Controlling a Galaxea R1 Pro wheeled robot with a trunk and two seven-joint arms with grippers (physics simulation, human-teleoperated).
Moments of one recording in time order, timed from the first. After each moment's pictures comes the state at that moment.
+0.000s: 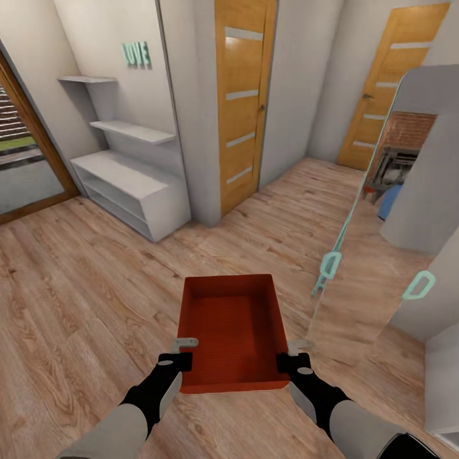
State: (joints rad) left arm -0.66 -0.15 -0.01 -0.40 0.00 0.18 0.22; right arm -0.71 0.03 0.57 -0.27 -0.47 -0.03 -0.25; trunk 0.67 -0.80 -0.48
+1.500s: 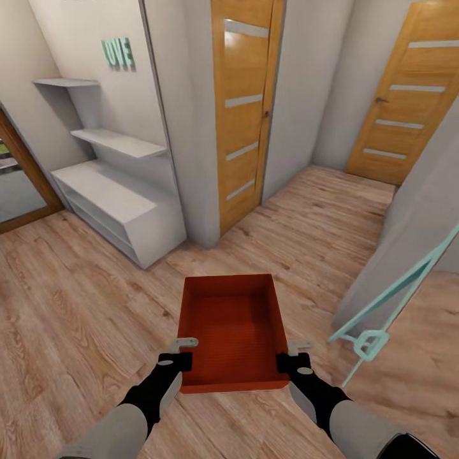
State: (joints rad) left arm -0.66 -0.15 -0.01 -0.41 0.00 0.18 0.22; right arm -0.71 0.03 0.57 -0.27 -0.47 -0.04 -0.25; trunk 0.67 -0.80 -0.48
